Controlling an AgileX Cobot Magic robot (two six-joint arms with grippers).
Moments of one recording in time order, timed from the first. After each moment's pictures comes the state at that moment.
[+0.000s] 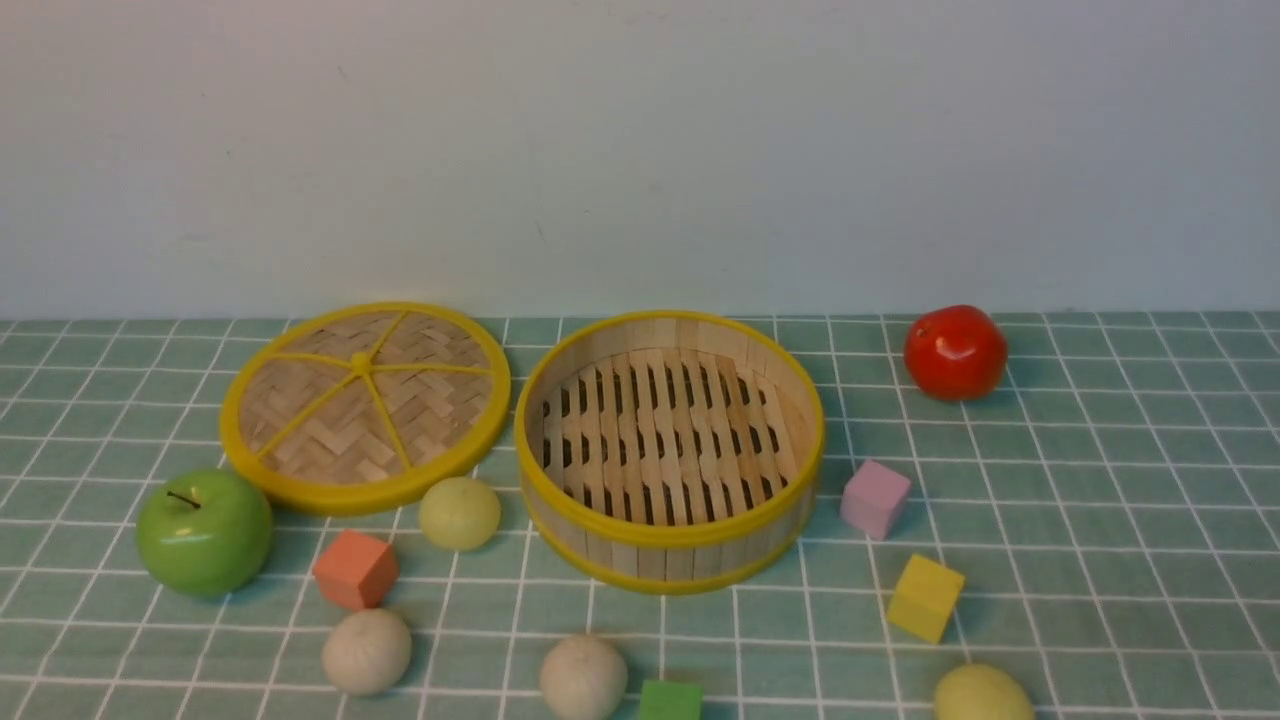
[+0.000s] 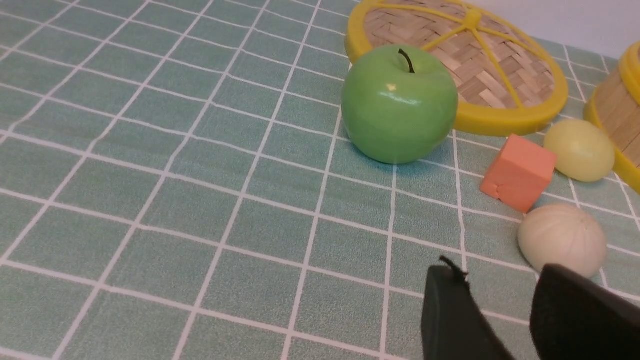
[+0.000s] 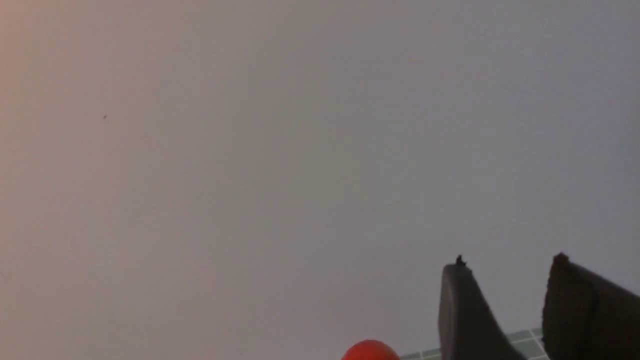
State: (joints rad) right arm -0.04 0.03 -0.12 -0.11 -0.11 0.44; left arm -0.02 -0.01 0.03 0.14 0.39 -0.40
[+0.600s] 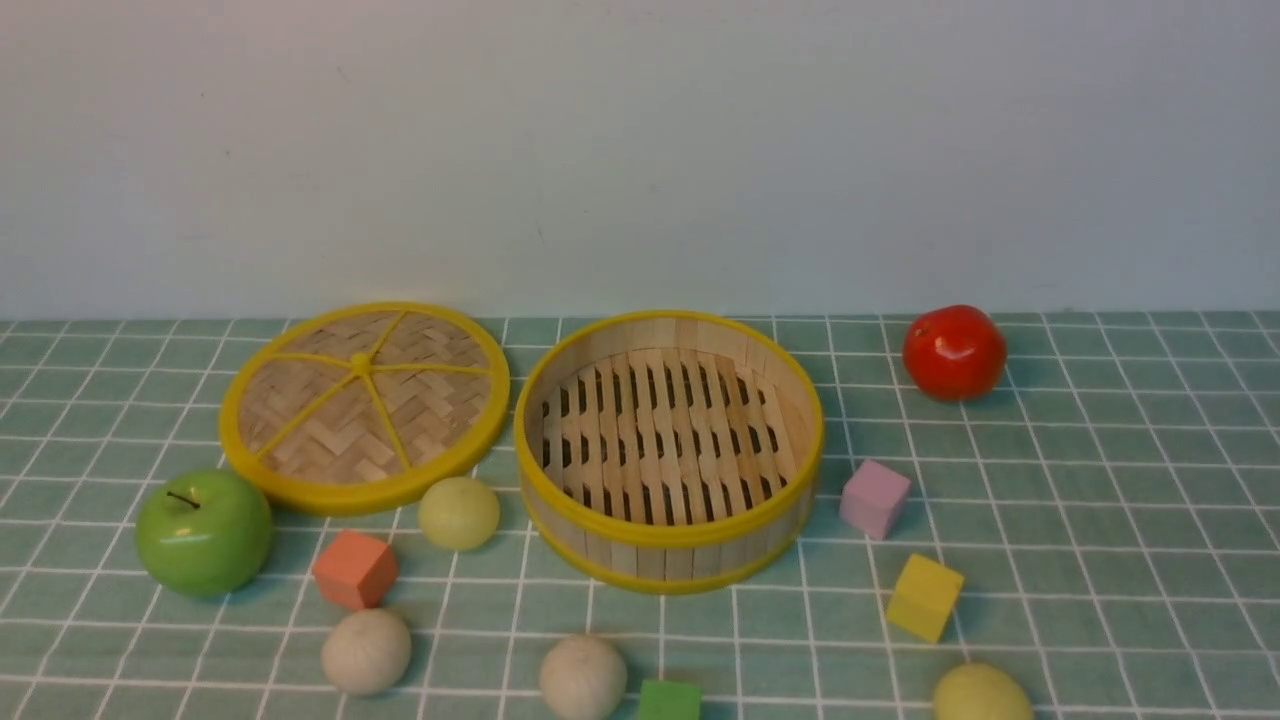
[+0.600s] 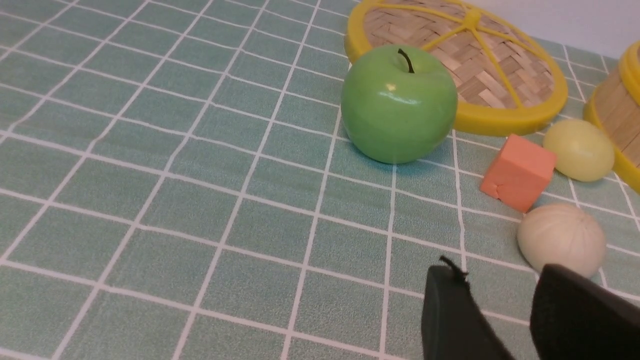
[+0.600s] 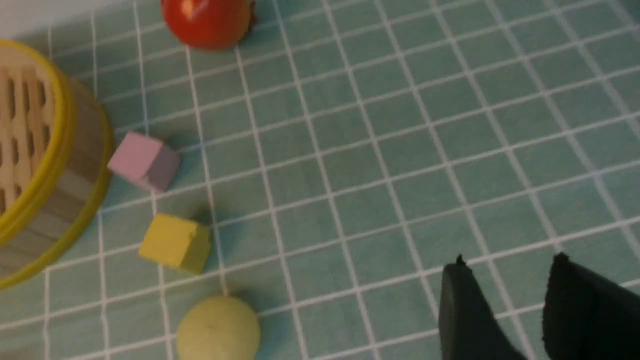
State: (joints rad) right arm -0.04 0.73 -0.62 0.02 0.72 0.31; left arm -0.02 -0.01 0.03 0.14 0.39 -0.40
